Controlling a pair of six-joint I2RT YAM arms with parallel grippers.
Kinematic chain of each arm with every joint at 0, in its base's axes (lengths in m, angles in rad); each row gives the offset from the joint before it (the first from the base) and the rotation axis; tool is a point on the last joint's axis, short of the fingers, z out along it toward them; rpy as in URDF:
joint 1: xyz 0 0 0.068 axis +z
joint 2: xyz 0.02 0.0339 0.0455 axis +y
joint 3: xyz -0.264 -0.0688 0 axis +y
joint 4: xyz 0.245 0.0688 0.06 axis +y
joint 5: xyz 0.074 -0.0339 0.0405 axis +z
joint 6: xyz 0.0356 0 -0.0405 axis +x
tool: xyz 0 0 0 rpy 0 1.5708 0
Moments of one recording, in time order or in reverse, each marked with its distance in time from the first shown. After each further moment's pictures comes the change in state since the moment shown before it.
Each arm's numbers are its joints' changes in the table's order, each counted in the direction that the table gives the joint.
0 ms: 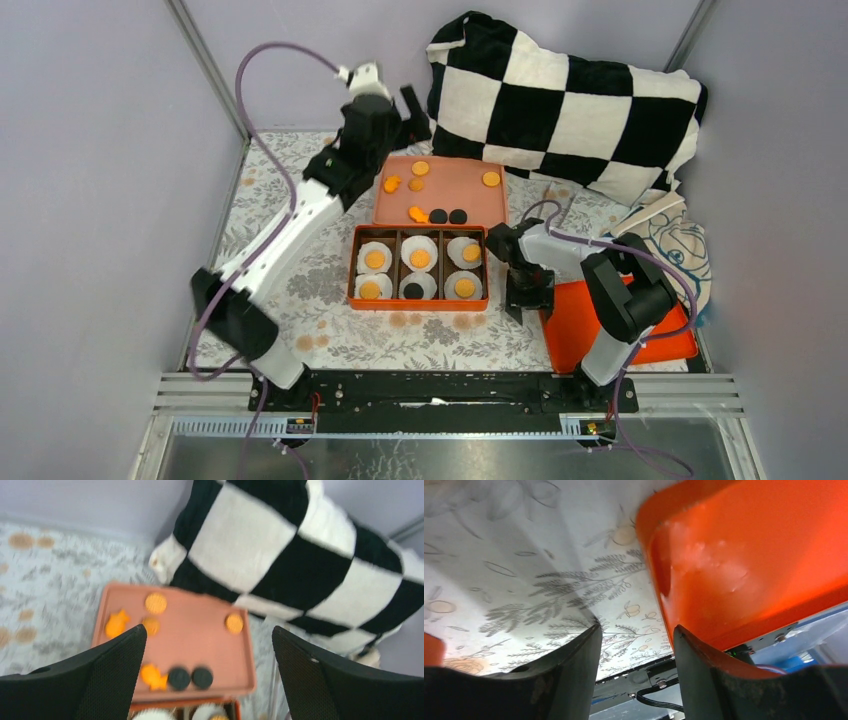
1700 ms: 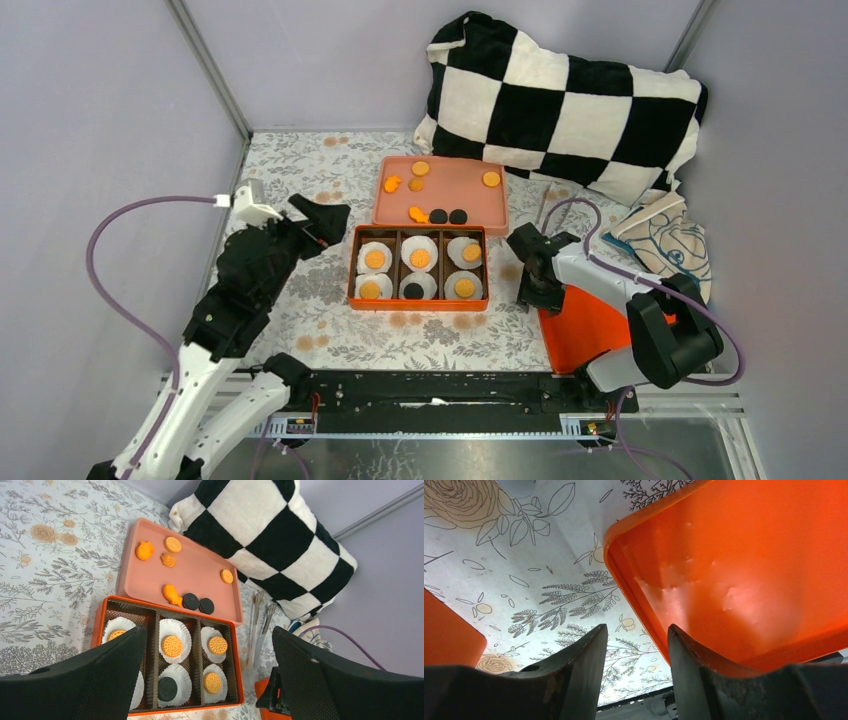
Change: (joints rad) left arm 0.077 -0.878 0.625 0.146 -0.109 -0.184; right arm -0.072 -0.260 0.146 -0.193 -0.048 0.041
